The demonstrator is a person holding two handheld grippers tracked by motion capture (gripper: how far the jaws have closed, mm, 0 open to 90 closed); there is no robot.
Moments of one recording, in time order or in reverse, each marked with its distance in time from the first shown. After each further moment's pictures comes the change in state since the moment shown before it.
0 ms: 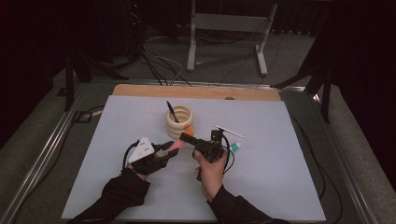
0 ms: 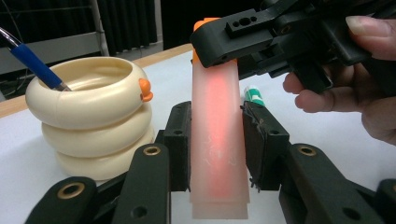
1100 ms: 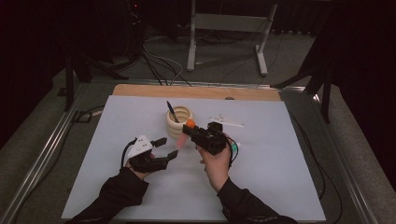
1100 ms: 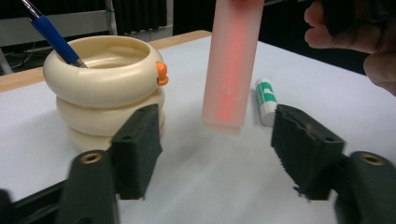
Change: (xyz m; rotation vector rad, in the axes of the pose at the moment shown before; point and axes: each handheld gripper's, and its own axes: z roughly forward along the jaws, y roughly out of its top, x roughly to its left) left arm 0.007 0.002 -0.002 0.054 0.038 -0.080; right arm 0.035 0.021 -0.008 -0.043 -0.135 -0.500
